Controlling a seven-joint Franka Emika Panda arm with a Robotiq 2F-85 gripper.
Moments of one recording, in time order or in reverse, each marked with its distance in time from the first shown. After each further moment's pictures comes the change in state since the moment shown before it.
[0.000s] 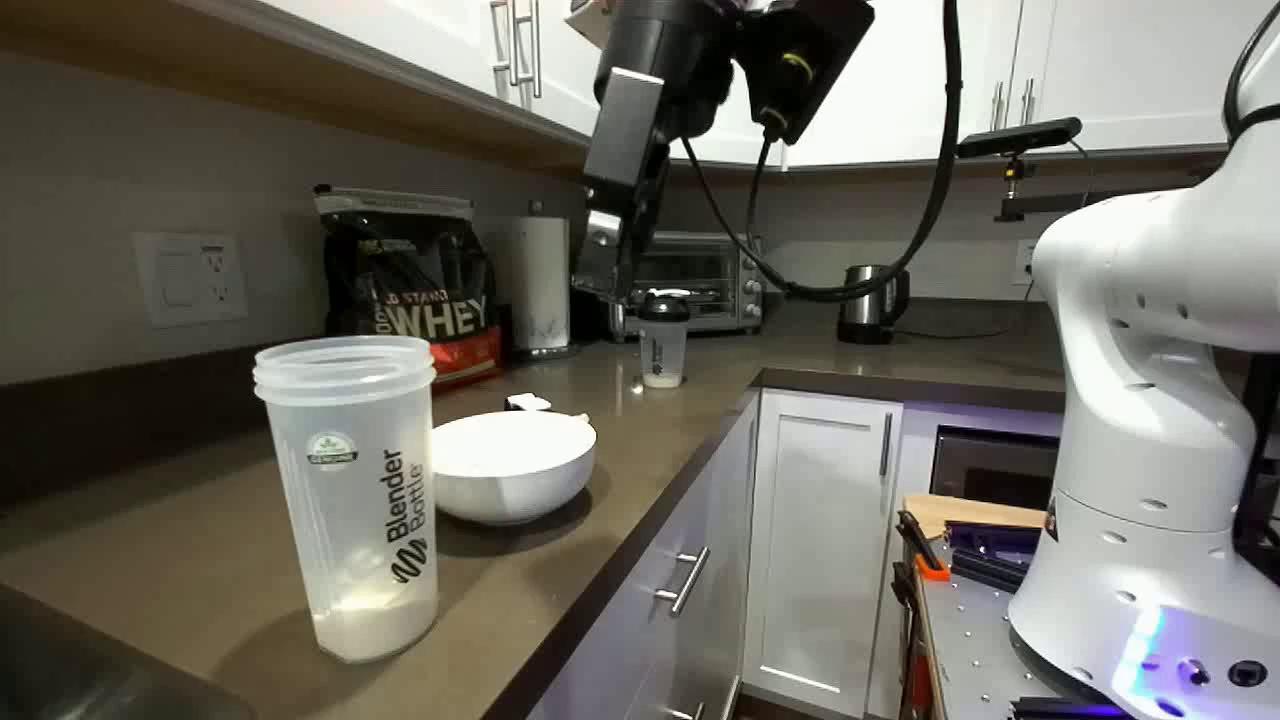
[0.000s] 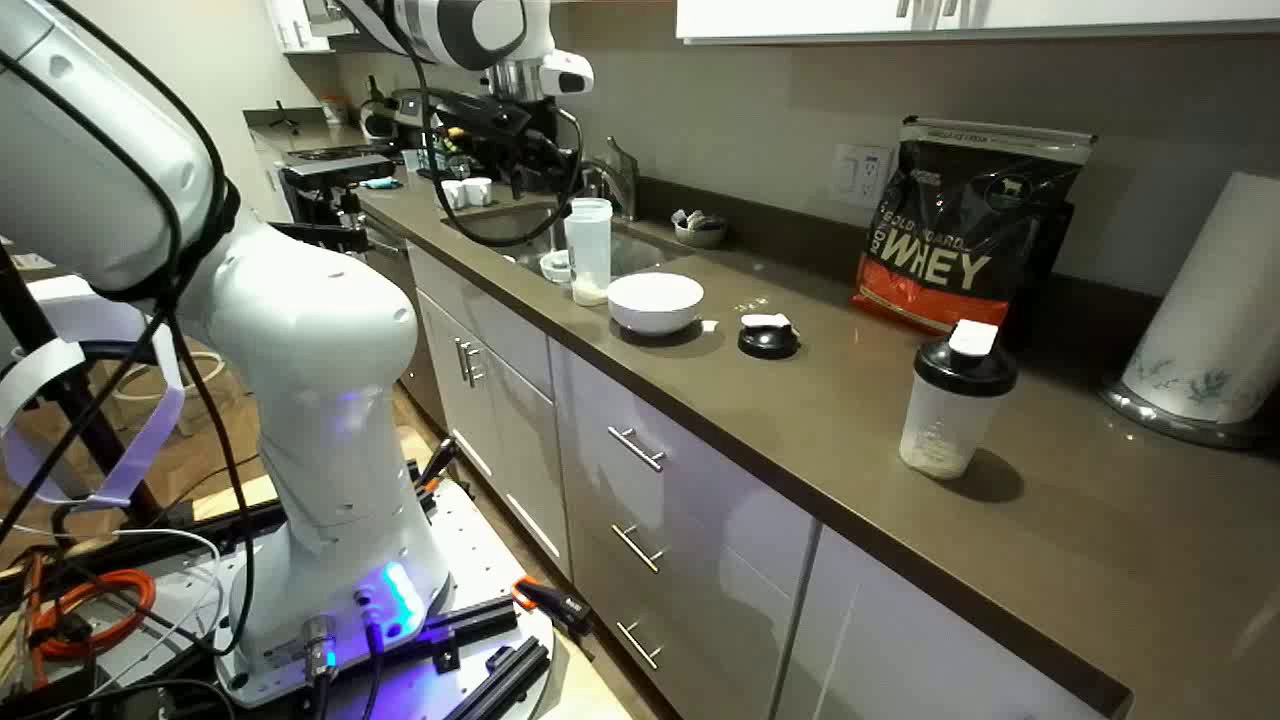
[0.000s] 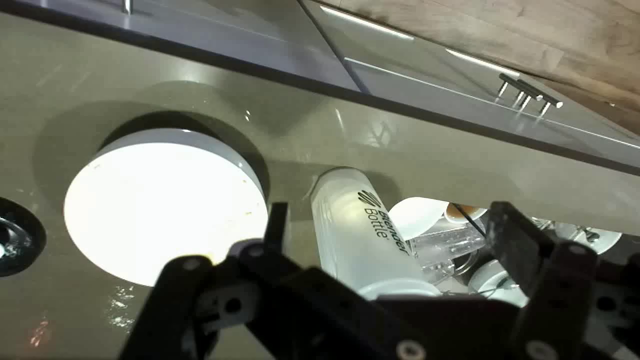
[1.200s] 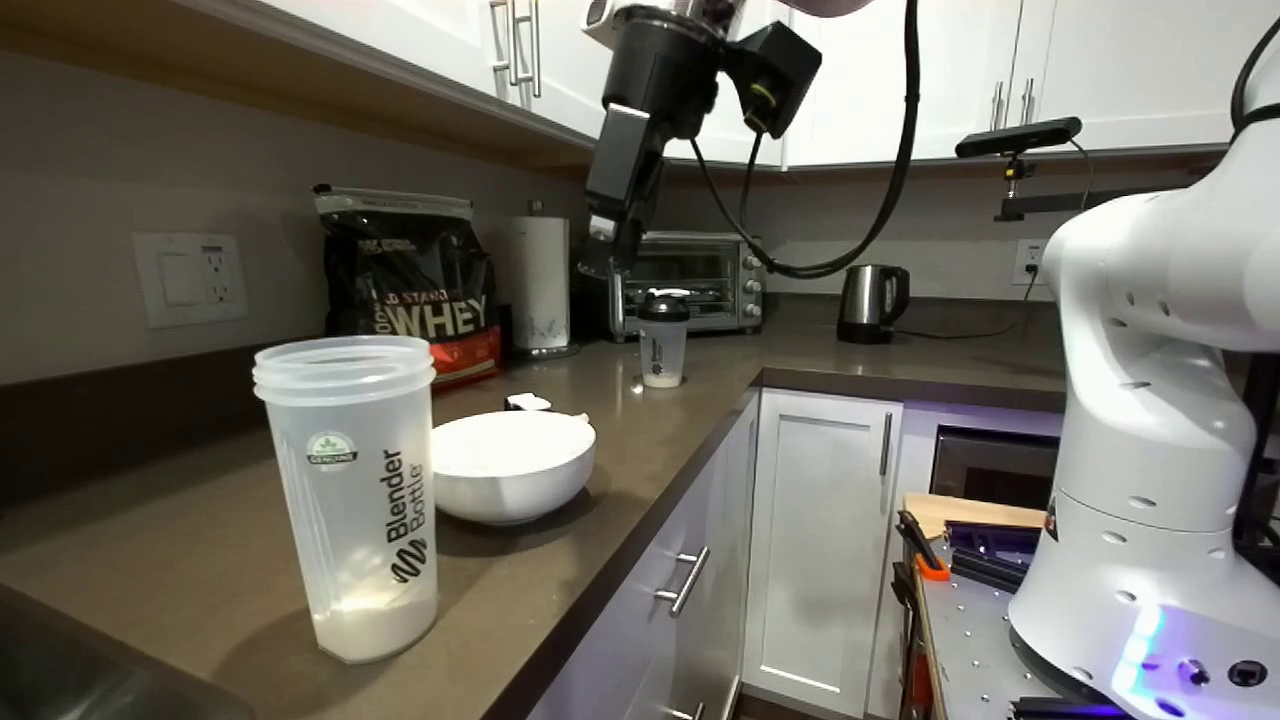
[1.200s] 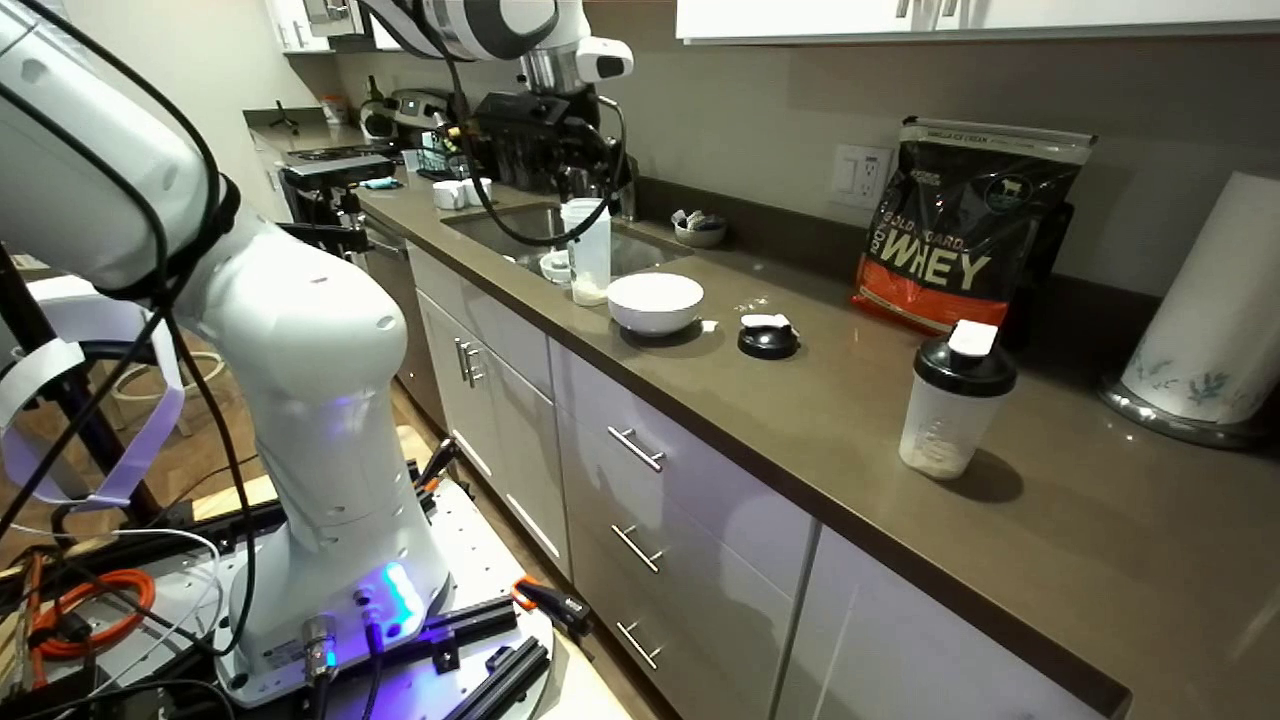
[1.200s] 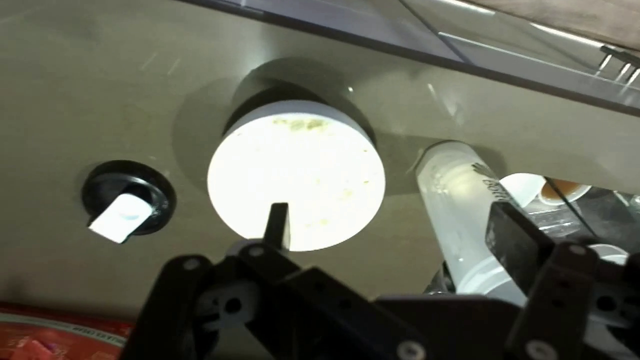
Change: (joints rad) arm -0.115 -0.022 -0.041 0.000 -0.162 0.000 0.000
